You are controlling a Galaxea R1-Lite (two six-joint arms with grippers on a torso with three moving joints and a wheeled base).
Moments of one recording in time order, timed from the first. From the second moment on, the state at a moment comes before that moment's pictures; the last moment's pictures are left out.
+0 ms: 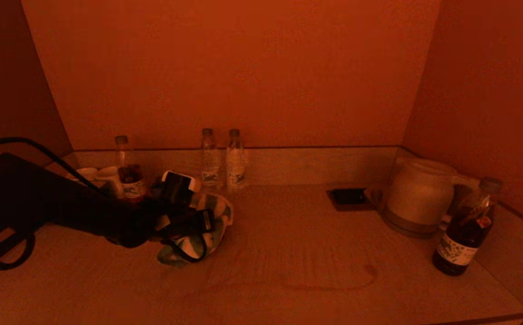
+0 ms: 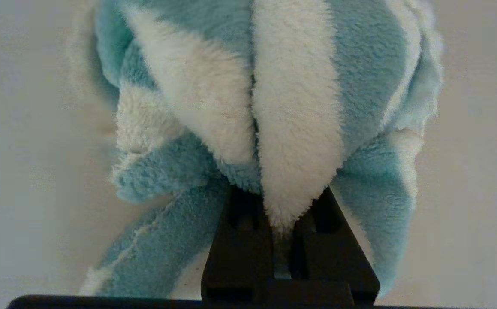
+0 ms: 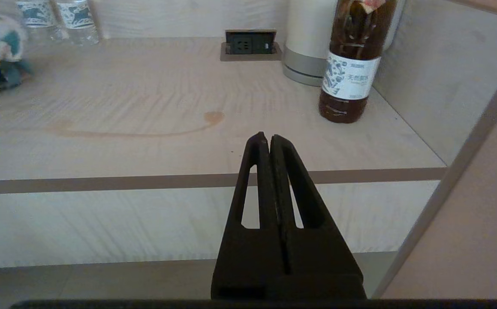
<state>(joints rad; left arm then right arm) -0.50 2.21 -1.28 -0.25 0.16 -0.46 -0.01 0.00 0.00 0.00 0.00 -0.01</state>
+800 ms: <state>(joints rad) -0.64 2.28 -1.57 0.01 0.16 -0.56 -0.01 0.00 0.00 0.00 0.00 -0.01</state>
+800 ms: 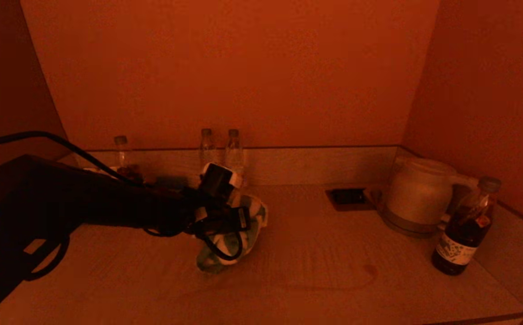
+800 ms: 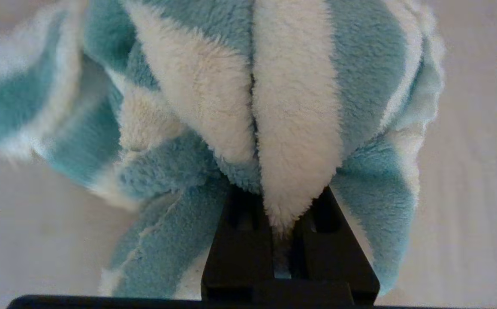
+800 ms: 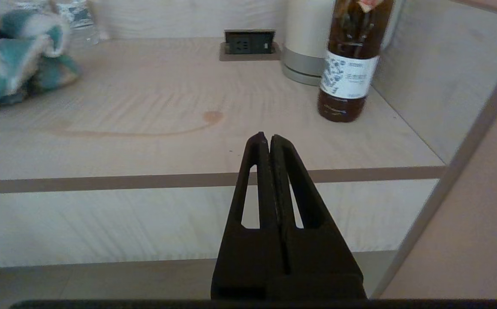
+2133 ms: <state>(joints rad) -0.70 2.35 -1.86 0.48 0.21 -0.65 -0.01 0.00 0.00 0.00 0.00 -0.01</state>
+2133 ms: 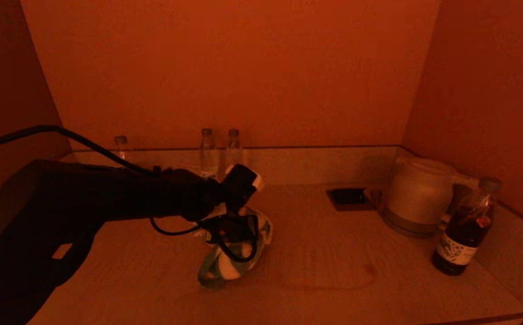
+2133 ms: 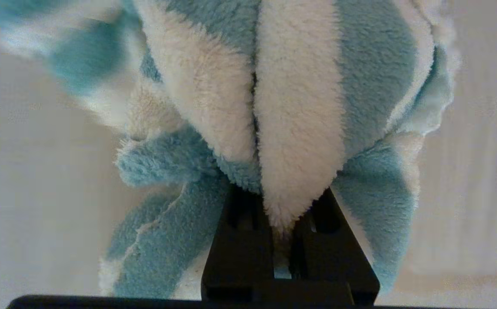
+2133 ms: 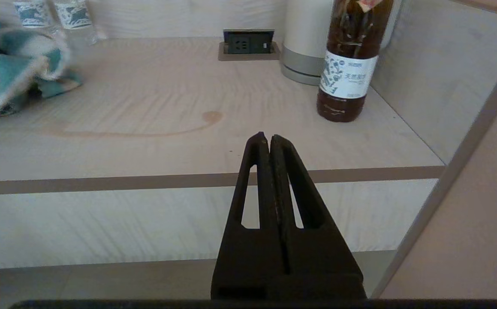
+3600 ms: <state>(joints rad) -0.45 2.15 -1.82 0.85 0.30 -0.69 -0.01 0.00 0.00 0.00 0.00 -0.01</state>
